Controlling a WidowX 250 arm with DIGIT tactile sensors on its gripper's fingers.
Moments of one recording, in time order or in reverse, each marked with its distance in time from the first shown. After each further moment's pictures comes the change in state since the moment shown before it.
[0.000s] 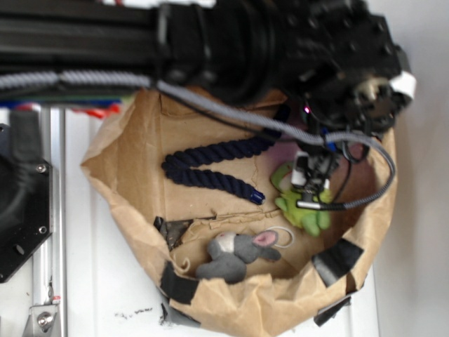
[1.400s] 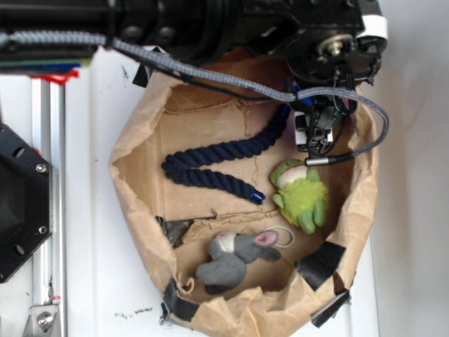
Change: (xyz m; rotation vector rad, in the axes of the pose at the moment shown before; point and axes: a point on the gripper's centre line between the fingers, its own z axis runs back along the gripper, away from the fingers) arm -0.005 0.038 0.005 0.131 -0.089 0.209
